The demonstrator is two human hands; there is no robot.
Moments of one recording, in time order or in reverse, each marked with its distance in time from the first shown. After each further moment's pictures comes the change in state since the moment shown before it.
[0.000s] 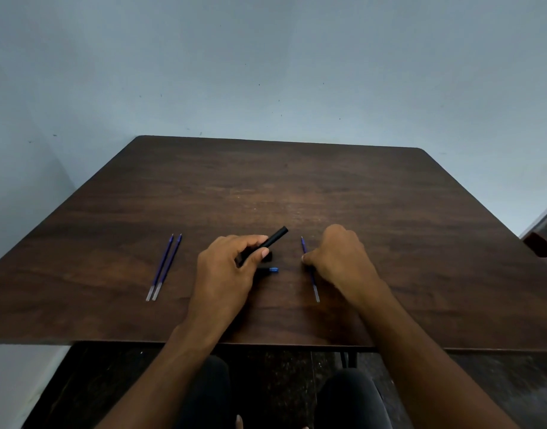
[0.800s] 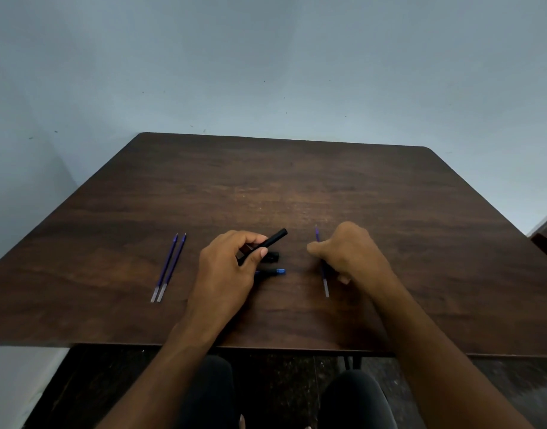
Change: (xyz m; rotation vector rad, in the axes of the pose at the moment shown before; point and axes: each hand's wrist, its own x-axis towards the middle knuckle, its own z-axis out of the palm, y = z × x) left_hand 0.009 -0.015 -0.002 -0.025 -0.039 -0.042; right_hand 0.010 0.001 -0.006 0.259 -0.075 0.043
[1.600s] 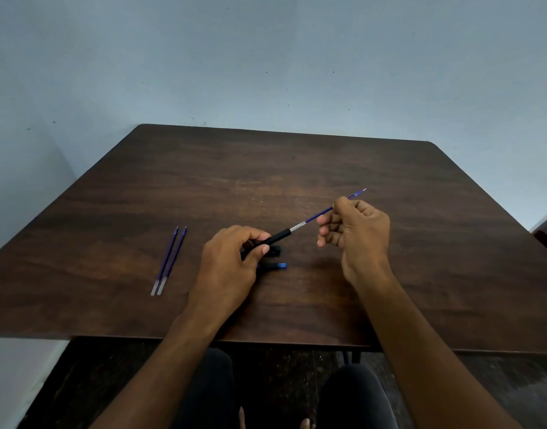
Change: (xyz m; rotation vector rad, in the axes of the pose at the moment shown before) left_hand 0.000 0.000 0.001 0.004 -0.043 -0.005; right_hand -0.011 0.005 0.009 1.175 0.204 -0.307
